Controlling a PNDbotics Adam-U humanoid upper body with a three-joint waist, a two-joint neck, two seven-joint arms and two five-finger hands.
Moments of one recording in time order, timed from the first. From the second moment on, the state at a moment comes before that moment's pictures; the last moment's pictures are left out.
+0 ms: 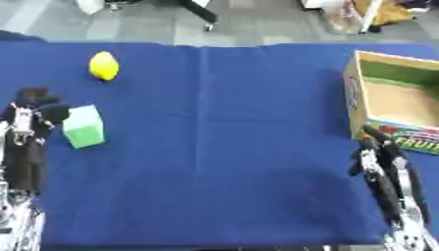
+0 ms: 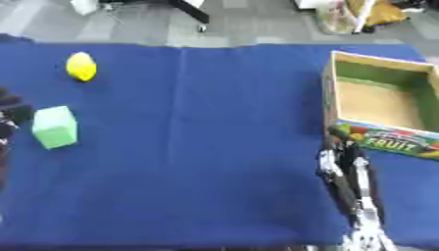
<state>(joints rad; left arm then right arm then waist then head) -0.07 0.28 0.04 -1.94 0.16 0.00 0.09 0.08 -0.20 0.15 -1.82 0.16 -0.16 -0.32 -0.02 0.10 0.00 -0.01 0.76</state>
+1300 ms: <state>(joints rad) -0.43 1.03 -0.27 -1.75 -0.63 0.05 -0.62 0.09 -0.23 0.16 -1.81 0.17 -0.17 -0.32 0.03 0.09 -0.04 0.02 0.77</state>
